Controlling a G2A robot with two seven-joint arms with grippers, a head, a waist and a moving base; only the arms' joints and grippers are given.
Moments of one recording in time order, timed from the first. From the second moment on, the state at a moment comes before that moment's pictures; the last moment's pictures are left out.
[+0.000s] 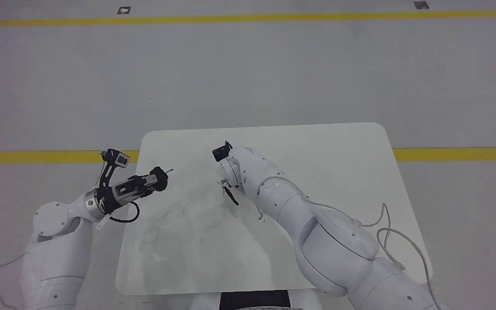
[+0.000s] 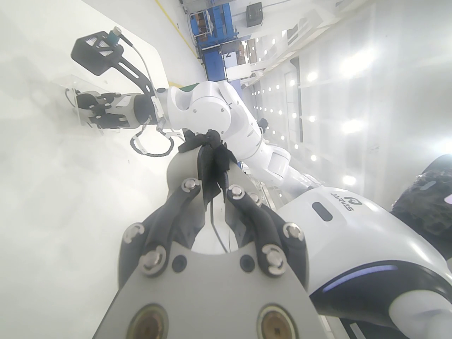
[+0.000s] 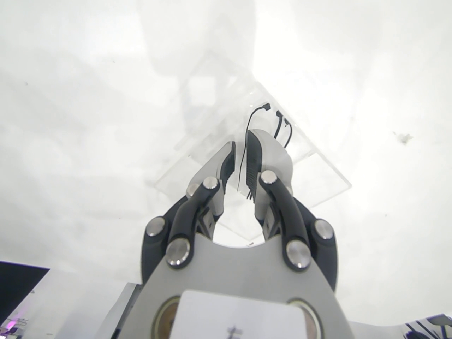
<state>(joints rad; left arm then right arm) 1.51 -1.10 -1.78 -1.43 -0.52 -0.34 -1.39 -0.56 -1.94 0.55 -0.29 -0.90 0.20 0.95</state>
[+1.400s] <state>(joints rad) 1.51 -1.10 -1.78 -1.43 -0.52 -0.34 -1.39 -0.55 -1.94 0.60 -0.30 -0.92 0.18 0.97</state>
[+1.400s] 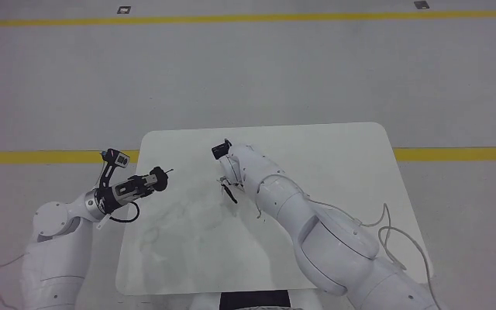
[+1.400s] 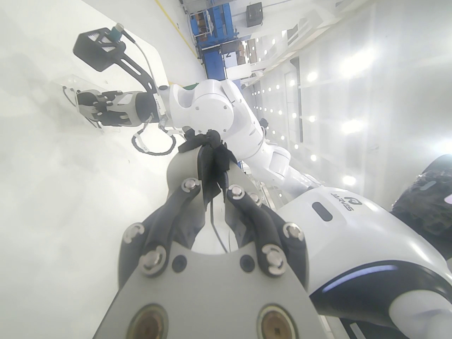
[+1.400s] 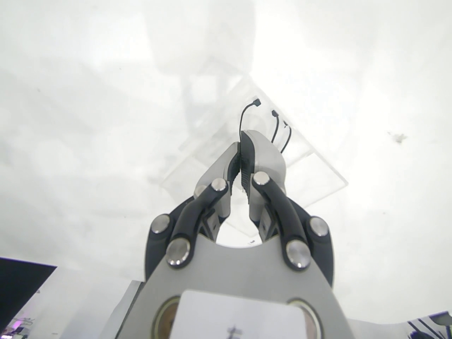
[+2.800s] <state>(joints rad) 1.51 -1.10 -1.78 -1.43 -0.52 -0.34 -1.39 -1.06 -1.58 1.17 -1.33 -0.73 0.01 1.01</state>
